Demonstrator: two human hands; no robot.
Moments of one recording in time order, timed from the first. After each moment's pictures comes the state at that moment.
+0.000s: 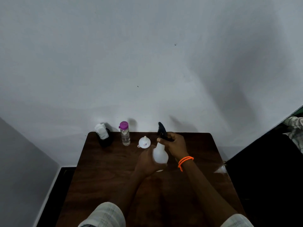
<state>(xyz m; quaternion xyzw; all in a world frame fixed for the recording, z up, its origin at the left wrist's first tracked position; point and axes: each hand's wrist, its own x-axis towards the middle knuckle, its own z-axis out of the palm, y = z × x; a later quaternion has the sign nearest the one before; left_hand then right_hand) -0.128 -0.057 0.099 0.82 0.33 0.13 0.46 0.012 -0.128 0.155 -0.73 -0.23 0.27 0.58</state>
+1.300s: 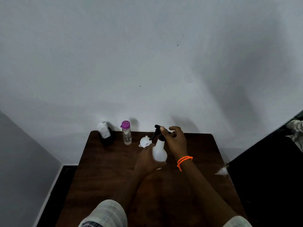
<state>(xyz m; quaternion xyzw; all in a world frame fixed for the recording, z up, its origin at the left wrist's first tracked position) -0.128 -0.058 0.112 0.82 0.37 0.10 0.43 0.005 -0.118 0.173 -0.79 -0.19 0.18 0.55</state>
